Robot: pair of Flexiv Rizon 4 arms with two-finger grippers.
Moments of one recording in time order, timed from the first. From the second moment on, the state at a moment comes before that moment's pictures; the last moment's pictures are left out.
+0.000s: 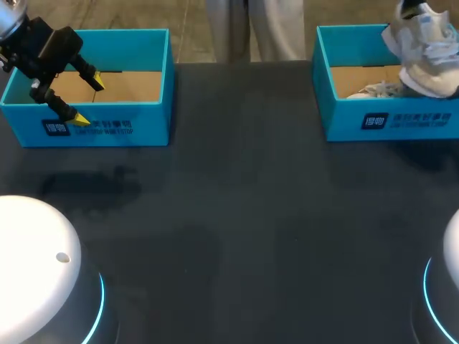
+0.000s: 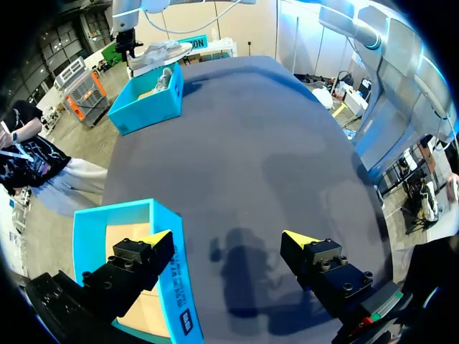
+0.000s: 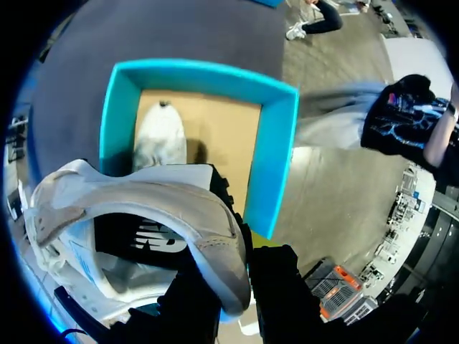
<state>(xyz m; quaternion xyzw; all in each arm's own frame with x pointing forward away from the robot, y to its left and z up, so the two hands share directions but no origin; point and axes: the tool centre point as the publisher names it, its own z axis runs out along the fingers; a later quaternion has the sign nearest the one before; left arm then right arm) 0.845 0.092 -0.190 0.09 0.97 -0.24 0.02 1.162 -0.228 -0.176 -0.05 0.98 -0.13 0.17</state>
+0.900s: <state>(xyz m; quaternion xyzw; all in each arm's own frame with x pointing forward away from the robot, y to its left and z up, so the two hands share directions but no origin) 0.845 0.092 -0.190 0.09 0.97 -0.24 0.02 1.178 -0.281 -0.171 0.26 0.95 -0.11 0.16</state>
